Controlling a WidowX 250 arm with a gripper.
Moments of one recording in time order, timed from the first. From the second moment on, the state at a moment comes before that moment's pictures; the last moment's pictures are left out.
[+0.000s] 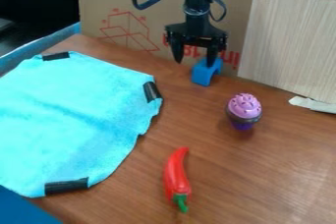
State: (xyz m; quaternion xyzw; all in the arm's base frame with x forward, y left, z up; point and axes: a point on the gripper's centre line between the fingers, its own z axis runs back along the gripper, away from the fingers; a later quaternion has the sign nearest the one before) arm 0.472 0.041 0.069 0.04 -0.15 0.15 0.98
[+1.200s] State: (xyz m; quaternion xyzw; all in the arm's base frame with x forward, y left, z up) arm 0.469 0.017 0.063 0.03 -0.14 0.12 0.98
